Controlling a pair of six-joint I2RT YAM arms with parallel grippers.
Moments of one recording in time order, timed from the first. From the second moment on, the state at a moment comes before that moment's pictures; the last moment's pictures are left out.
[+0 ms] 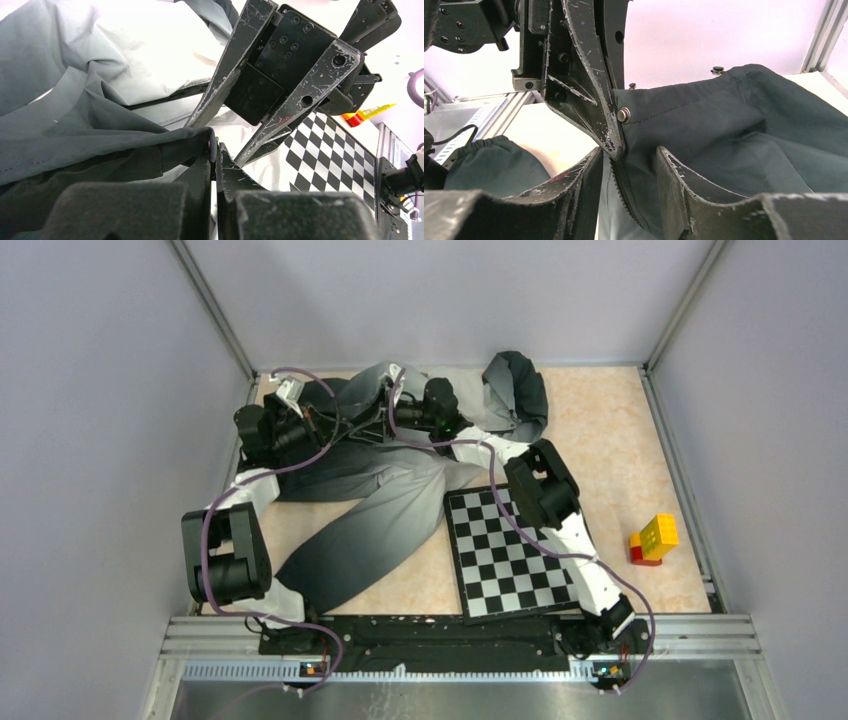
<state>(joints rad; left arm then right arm) 0.17 1.54 0.87 0.56 1.08 -0.36 0.69 2.44 1.91 0.75 -0.93 0.31</state>
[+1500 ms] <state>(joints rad) 0.39 1.46 0.90 -0.02 0.18 -0.71 0.67 2.49 1.96 0.64 -0.62 0.25</state>
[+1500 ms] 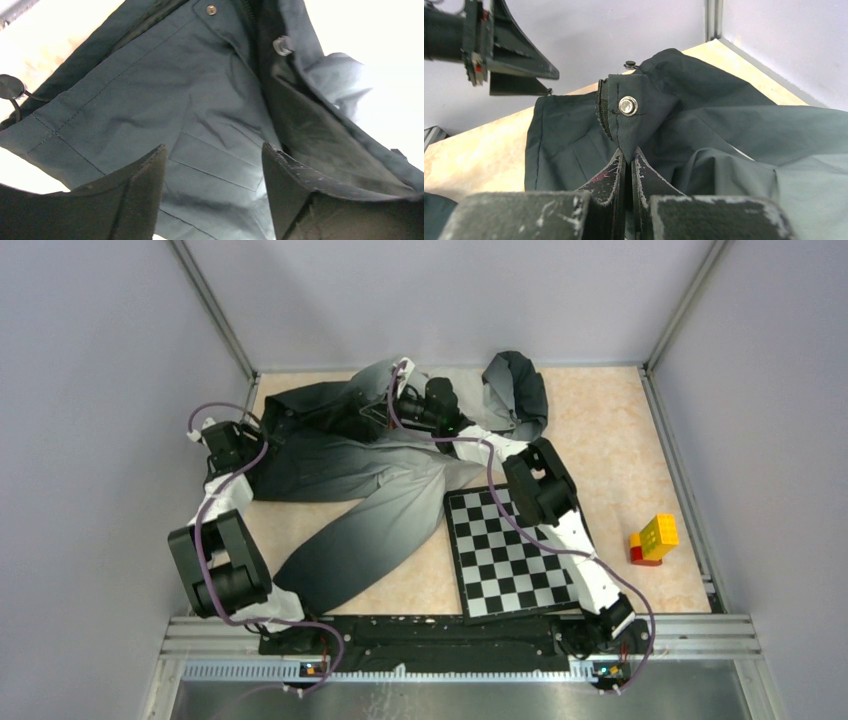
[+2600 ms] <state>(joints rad) 0.36 2.17 1.24 0.64 0.21 -0.78 0.63 2.49 1.96 0.66 -0.59 0.27</state>
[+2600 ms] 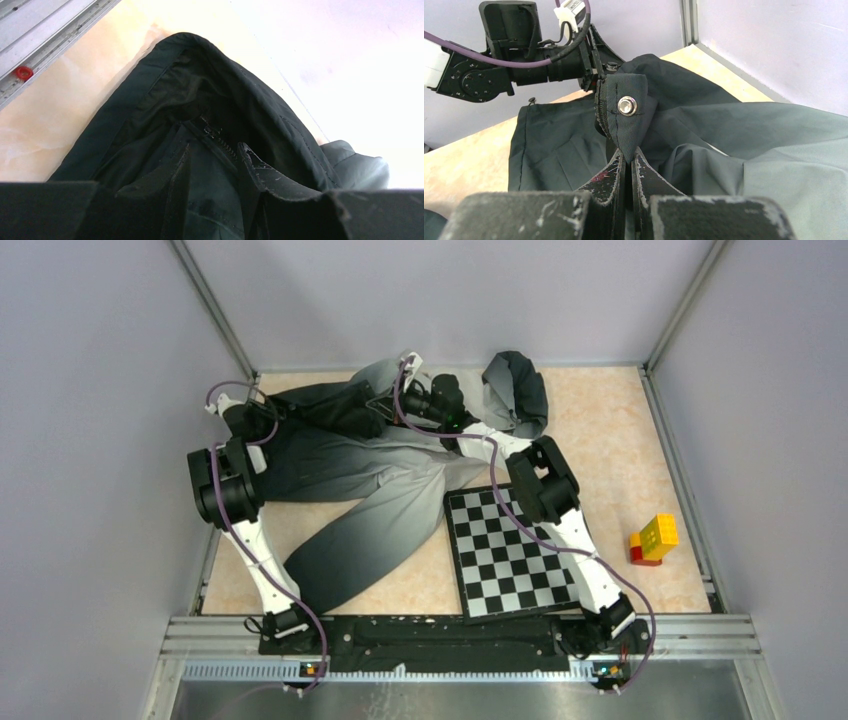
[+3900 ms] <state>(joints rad) 0.30 2.31 1.58 0.29 -0.06 -0.77 0.63 2.49 1.96 0.66 -0.59 0.27</state>
